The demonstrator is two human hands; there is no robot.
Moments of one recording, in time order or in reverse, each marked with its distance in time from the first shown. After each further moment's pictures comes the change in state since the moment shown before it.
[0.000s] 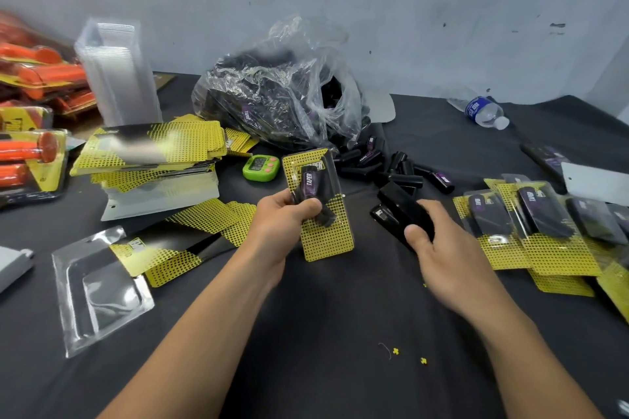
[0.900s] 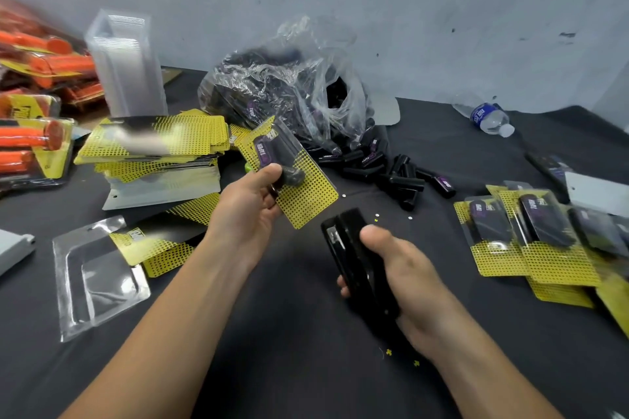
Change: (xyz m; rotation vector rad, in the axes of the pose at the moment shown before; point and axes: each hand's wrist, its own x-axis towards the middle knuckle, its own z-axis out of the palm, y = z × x) left_hand -0.002 0.029 -0.020 -0.411 0.092 0.007; right_hand -0.025 -0.034 0.031 0.994 -0.394 0.170
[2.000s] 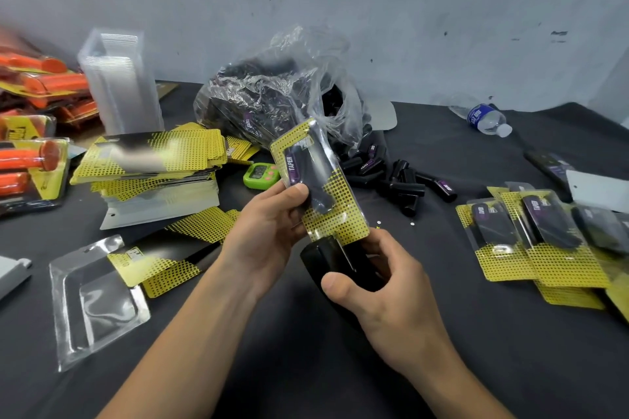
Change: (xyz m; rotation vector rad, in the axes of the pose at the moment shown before) left_hand -0.025 -0.004 0.011 0.082 -0.387 0.044; right_hand -0.011 0.013 0.013 -0.422 0.132 -0.488
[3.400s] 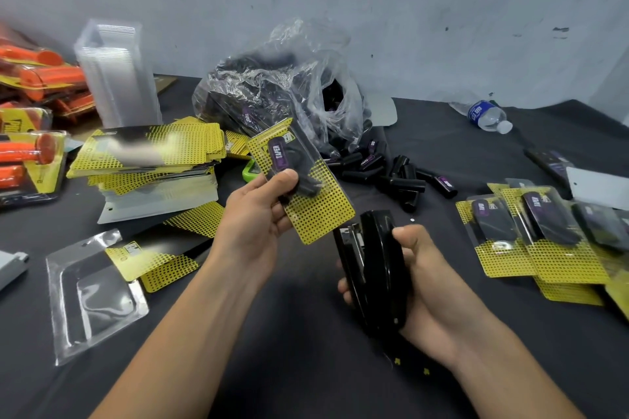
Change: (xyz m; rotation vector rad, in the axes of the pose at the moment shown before) left_hand 0.007 0.002 -0.007 0.004 0.254 0.031; right_hand 0.017 -0.010 -0.028 0.758 -0.215 0.694
